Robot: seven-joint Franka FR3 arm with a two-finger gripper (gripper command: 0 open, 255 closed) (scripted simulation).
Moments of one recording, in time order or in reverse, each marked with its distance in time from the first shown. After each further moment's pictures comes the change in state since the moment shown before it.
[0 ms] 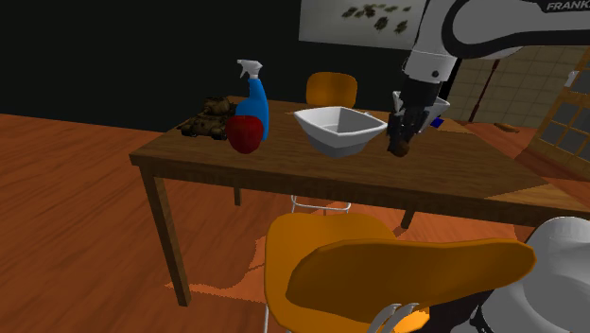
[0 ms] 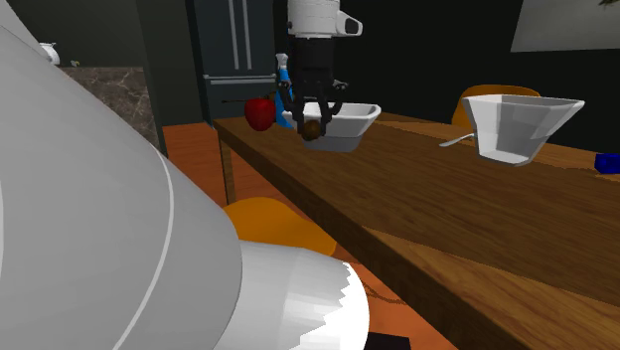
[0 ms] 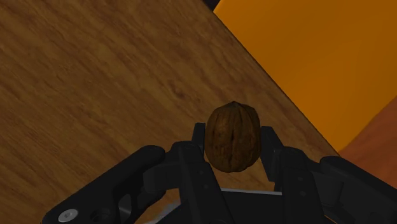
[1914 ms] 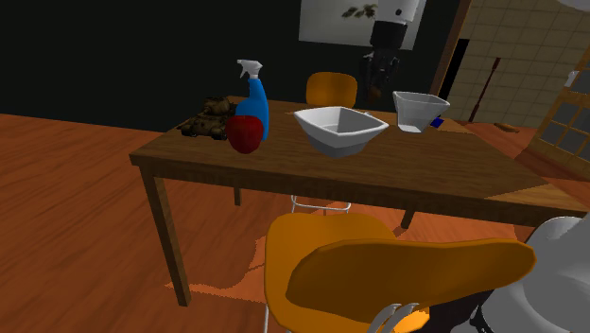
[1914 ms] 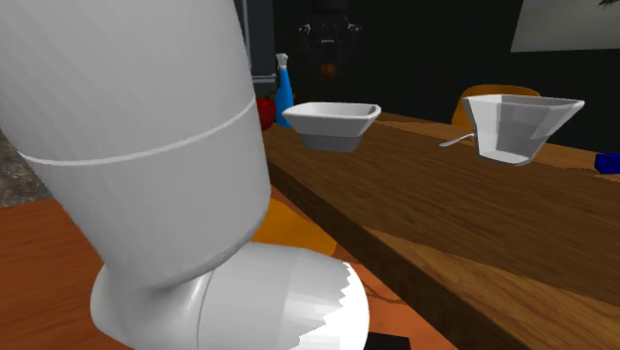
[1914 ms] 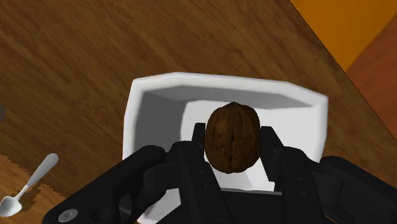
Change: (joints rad) arm 0.002 0.433 -0.022 0.633 0.009 -0.201 -0.024
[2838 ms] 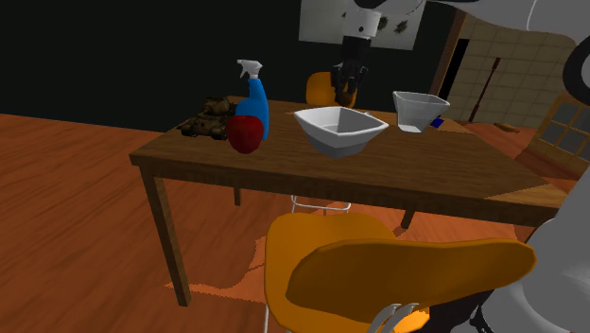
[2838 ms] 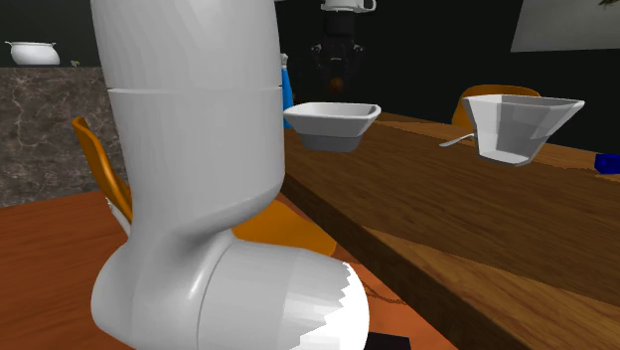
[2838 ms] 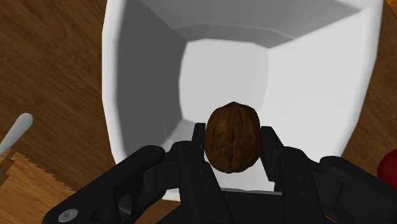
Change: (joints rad) arm -0.006 0.271 -0.014 0.213 0.016 0.056 -0.021
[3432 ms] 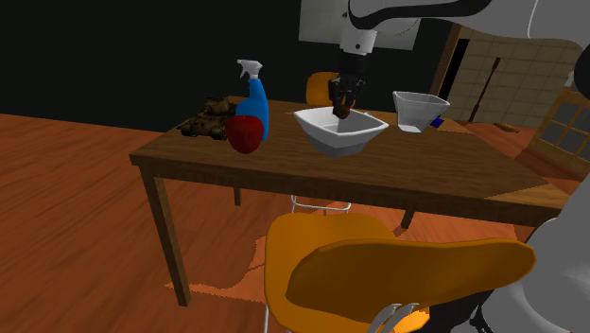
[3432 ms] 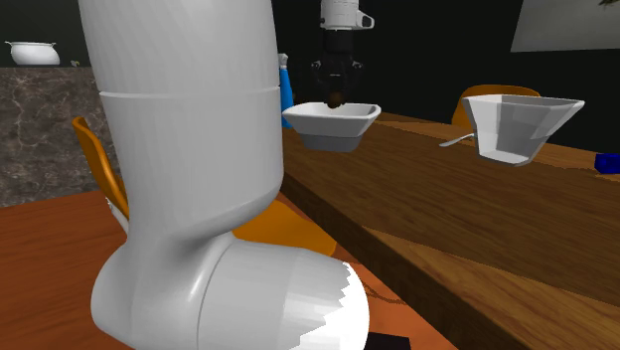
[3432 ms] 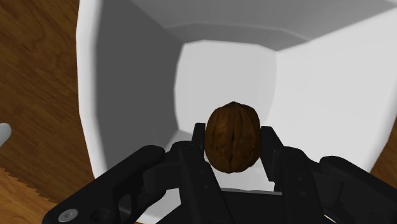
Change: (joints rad) arm 0.002 -0.029 0.002 -0.135 -0.002 0.106 0.000
